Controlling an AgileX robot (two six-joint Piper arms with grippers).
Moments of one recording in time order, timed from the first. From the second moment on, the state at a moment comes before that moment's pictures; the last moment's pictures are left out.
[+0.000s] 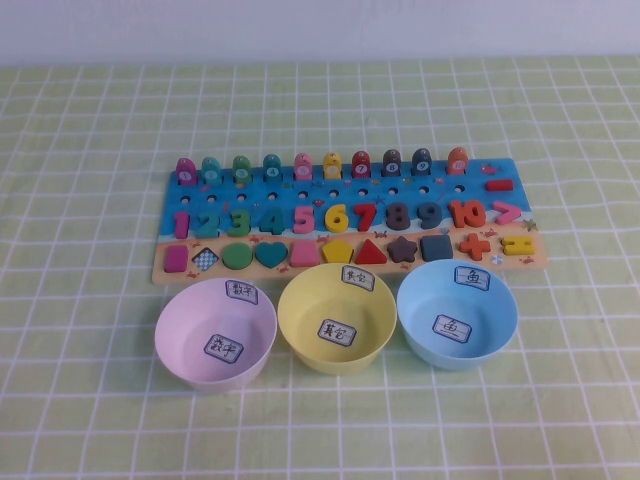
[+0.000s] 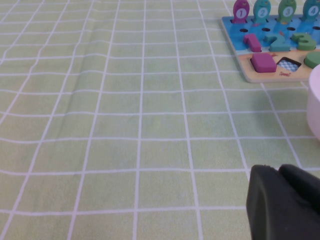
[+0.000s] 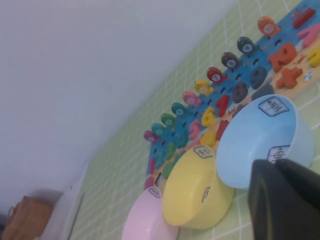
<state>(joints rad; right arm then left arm) 0.02 -0.01 0.03 1.21 0.43 -0.23 -0.03 -0.01 0.03 0.02 0.37 -0.05</state>
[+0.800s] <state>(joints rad) 0.02 0.73 -0.68 0.77 0.83 -0.48 -0.03 -0.01 0.03 0.02 0.37 -0.05</state>
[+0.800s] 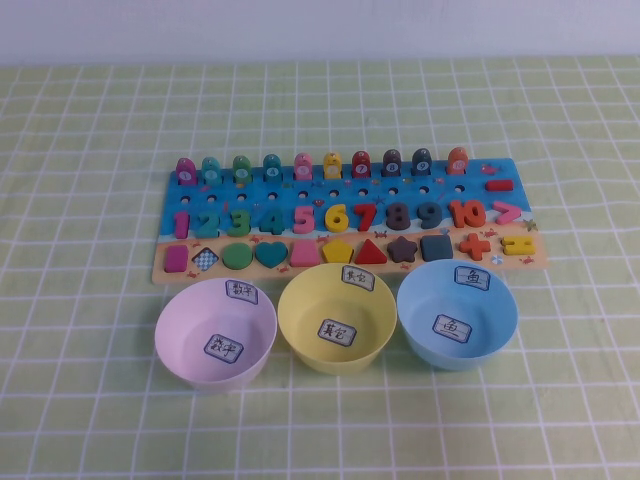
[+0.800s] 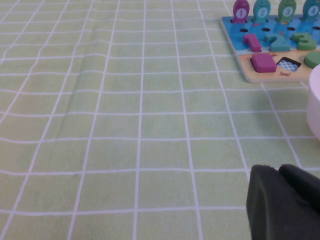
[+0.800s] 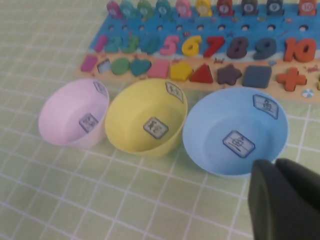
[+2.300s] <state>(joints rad) 0.34 2.22 -2.25 -0.19 1.24 -0.10 -0.03 -0.01 0.03 0.02 0.37 -0.05</state>
